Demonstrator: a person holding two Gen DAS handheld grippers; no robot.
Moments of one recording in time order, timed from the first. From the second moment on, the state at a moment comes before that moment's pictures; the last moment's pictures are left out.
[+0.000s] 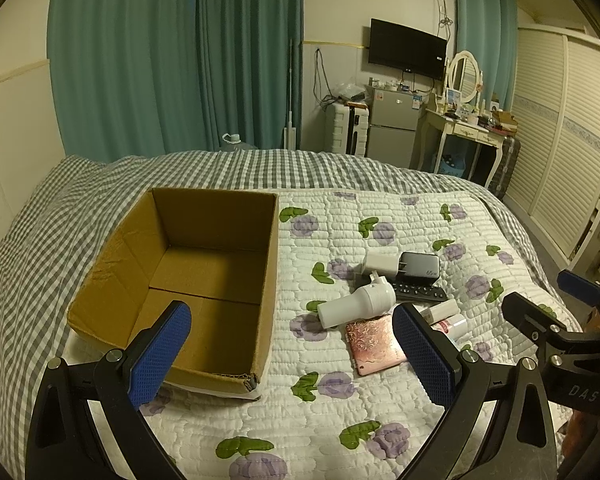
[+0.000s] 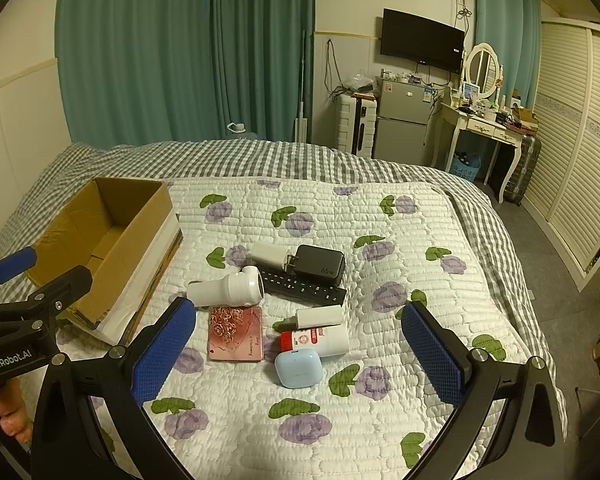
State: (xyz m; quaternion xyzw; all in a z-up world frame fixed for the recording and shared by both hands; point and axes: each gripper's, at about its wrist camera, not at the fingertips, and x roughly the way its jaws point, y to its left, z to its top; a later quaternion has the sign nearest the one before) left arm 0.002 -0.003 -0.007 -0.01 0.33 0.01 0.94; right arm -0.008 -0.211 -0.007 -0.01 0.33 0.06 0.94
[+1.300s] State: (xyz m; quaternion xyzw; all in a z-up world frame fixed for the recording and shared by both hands) left arm 0.037 -0.055 -0.121 -0.02 0.48 0.06 0.87; right arm 0.050 -0.217 -0.155 0.00 0.51 0.14 0.85
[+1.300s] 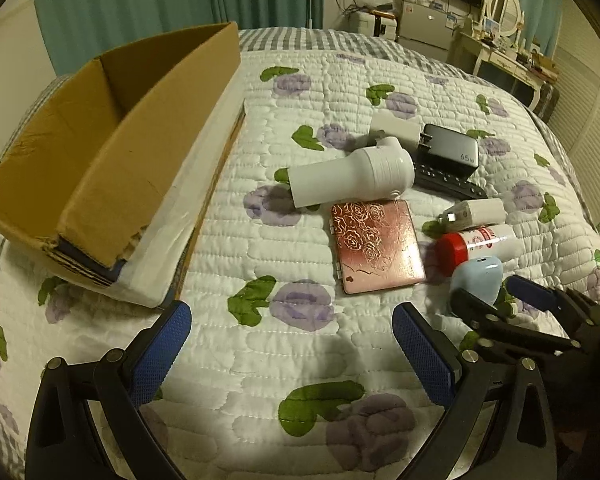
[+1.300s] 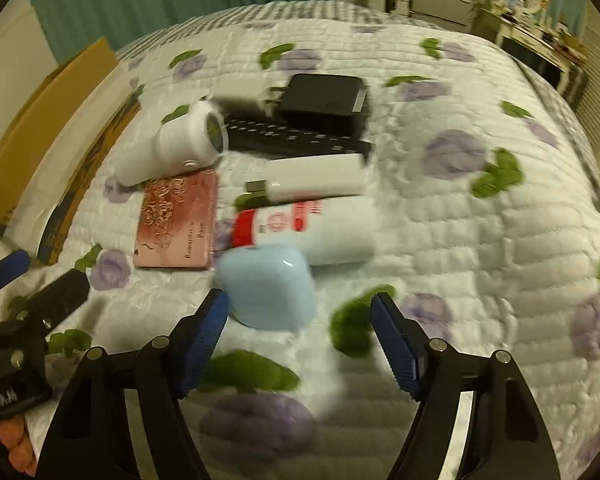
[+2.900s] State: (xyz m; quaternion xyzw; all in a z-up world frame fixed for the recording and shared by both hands) left arm 0.057 -0.097 -0.123 0.00 0.51 -0.03 0.86; right arm 0.027 -0.269 -0.094 0.05 0.46 0.09 0.88
